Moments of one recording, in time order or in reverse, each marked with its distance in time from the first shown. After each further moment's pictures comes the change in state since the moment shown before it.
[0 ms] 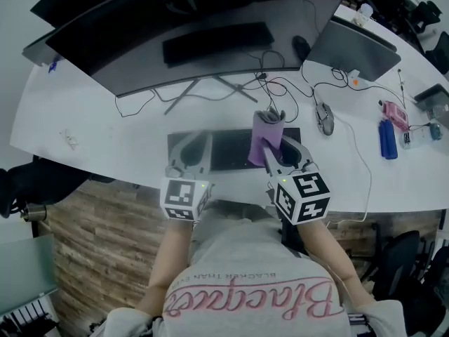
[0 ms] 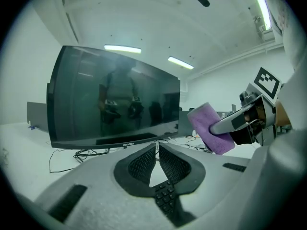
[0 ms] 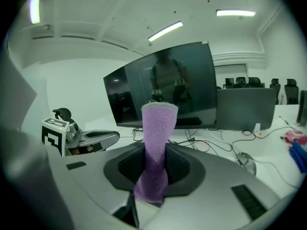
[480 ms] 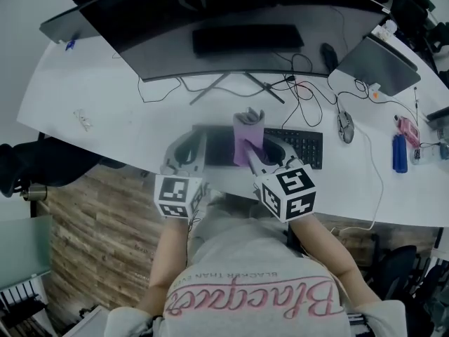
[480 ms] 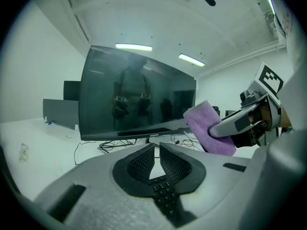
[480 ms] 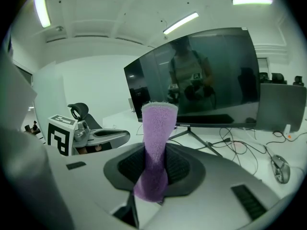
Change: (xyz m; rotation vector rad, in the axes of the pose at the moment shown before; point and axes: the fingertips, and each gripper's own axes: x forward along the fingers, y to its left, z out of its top) left arm -0.056 0.081 -0.025 -0.055 0.047 0.114; right arm 0.057 0.109 -0.005 -0.065 0.056 0.194
